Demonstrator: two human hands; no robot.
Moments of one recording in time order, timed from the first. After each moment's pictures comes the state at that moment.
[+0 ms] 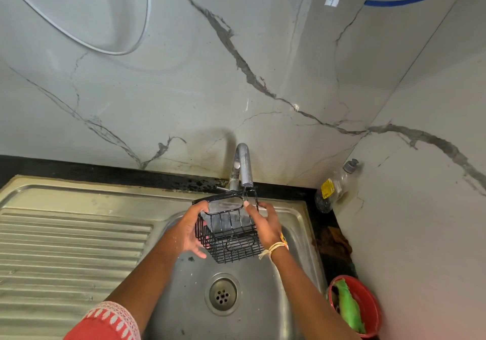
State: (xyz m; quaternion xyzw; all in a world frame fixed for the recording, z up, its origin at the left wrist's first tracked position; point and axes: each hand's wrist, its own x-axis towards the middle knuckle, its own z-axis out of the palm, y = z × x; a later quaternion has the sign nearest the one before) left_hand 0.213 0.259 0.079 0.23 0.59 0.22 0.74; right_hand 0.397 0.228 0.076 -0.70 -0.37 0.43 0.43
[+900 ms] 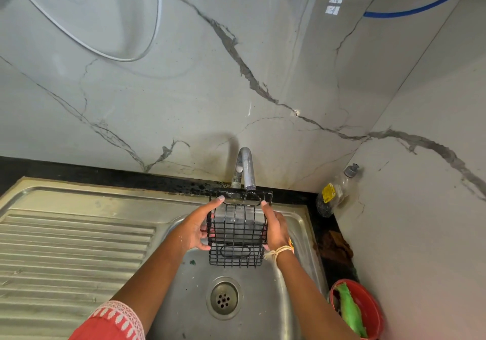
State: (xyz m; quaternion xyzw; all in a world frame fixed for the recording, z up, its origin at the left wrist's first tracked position) left_hand 0.217 0.256 0.094 0.27 0.57 0.26 0.73; right_hand 0.405 0.224 0.076 -0.69 -0.29 0.46 0.47
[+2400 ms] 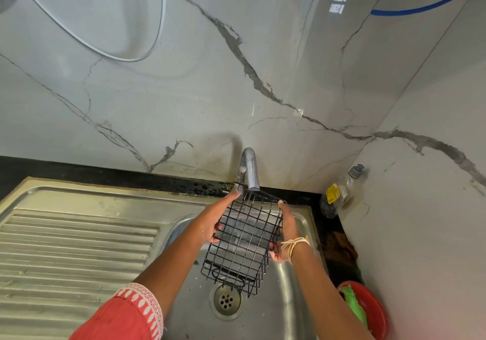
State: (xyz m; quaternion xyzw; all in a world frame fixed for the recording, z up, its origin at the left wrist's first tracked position) left_hand 0.243 0.267 0.106 0.32 0.62 0.24 0.67; right_hand 0.422 0.228 0.094 -0.72 -0.05 0.59 0.37
